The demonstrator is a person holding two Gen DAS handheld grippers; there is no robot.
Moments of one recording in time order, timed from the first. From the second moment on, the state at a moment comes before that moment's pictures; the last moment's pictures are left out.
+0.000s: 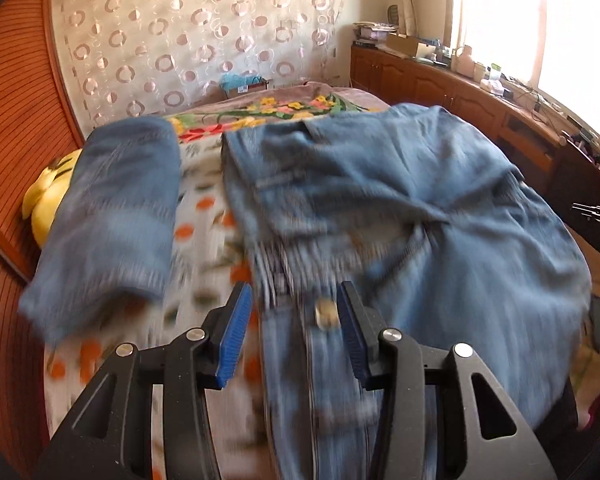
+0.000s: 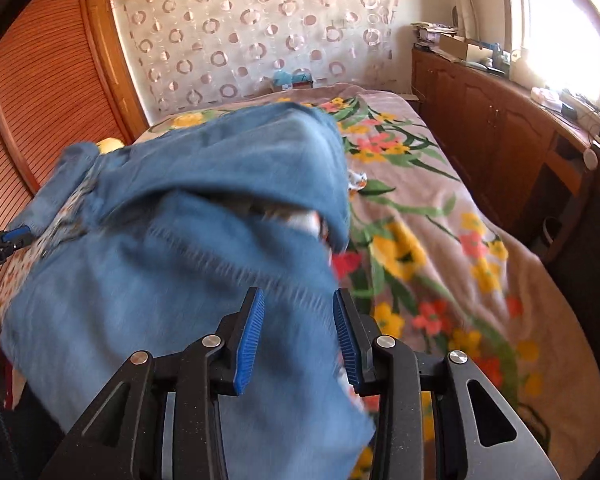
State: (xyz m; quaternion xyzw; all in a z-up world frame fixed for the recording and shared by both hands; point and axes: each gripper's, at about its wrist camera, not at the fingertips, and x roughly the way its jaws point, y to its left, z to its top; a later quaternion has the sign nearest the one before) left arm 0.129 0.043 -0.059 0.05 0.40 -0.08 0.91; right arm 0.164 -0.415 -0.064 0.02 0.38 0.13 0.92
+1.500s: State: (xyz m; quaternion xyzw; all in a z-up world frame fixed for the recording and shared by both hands) left arm -0.018 0.048 -0.037 0.00 0.37 -0.12 0.92; right arm 0.070 -0.405 -0.114 -0.11 0.48 0.17 0.85
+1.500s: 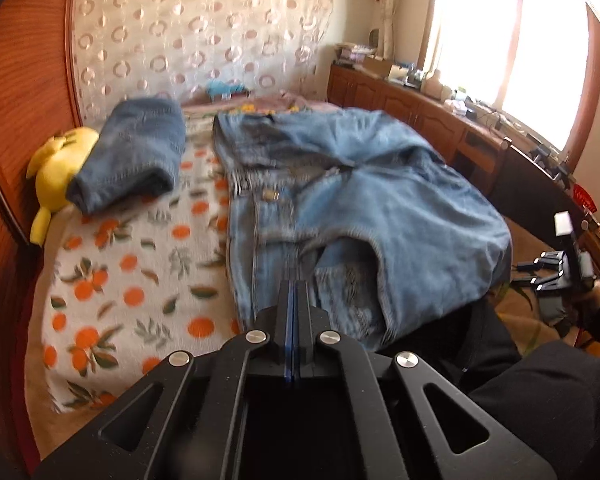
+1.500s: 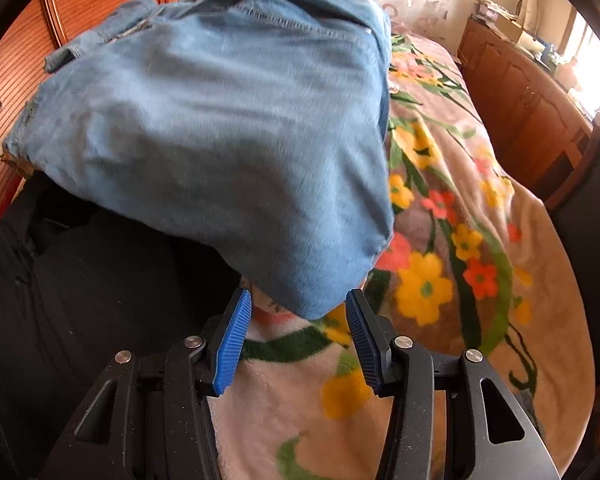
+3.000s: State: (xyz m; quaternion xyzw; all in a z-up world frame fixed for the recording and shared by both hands) left arm -0.037 0.053 -0.014 -0.03 0.34 -0.15 0.93; right arm 0.049 -0.425 -0.033 -0.10 0.33 0.13 0.93
